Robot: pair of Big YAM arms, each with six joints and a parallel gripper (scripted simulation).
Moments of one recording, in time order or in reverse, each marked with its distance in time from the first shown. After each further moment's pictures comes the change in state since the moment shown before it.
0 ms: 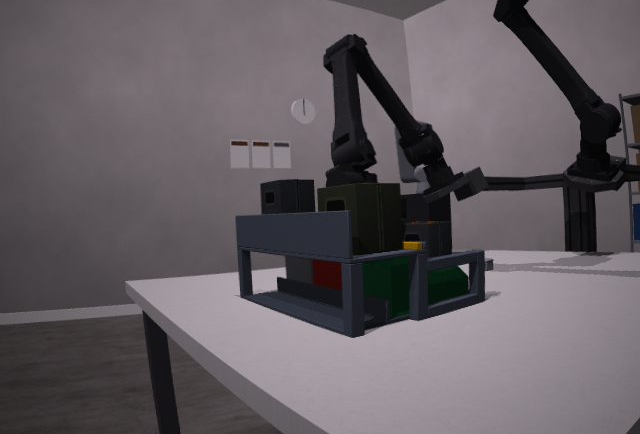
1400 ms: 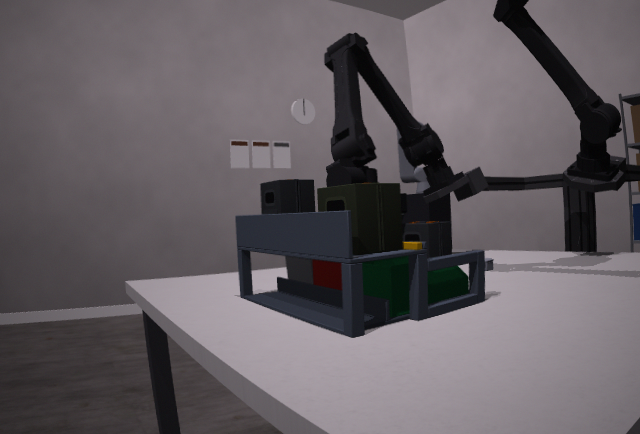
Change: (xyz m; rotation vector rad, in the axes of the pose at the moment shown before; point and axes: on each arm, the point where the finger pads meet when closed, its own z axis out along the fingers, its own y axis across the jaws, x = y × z) left arm 0.000 0.000 0.000 0.000 0.000 0.000; right arm 0.001 0.003 -0.011 -0.009 0.004 -0.003
